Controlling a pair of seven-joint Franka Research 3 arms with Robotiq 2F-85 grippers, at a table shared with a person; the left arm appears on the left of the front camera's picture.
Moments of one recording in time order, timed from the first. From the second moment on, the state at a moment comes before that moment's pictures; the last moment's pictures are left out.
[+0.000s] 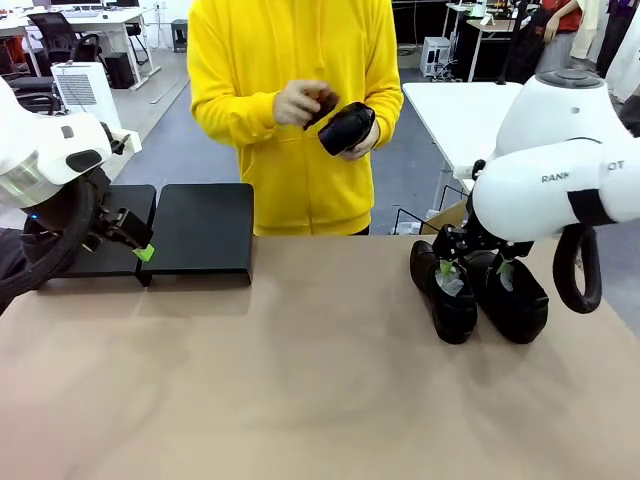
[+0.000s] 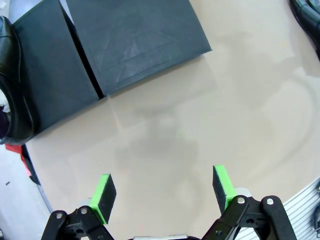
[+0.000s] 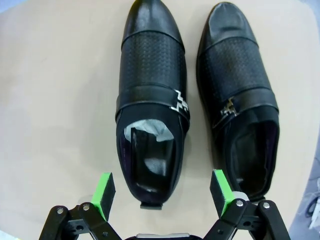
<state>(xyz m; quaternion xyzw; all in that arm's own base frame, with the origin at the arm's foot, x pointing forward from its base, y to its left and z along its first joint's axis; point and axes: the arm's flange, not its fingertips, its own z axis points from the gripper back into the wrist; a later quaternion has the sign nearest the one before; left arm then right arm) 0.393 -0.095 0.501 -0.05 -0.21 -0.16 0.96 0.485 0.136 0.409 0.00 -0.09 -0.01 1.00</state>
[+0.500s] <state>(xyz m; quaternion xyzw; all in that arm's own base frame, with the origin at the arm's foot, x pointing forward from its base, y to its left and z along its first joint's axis) 0.393 -0.095 0.501 -0.05 -0.21 -0.16 0.96 0.491 0.152 0.404 0.01 -0.08 0.01 1.00</state>
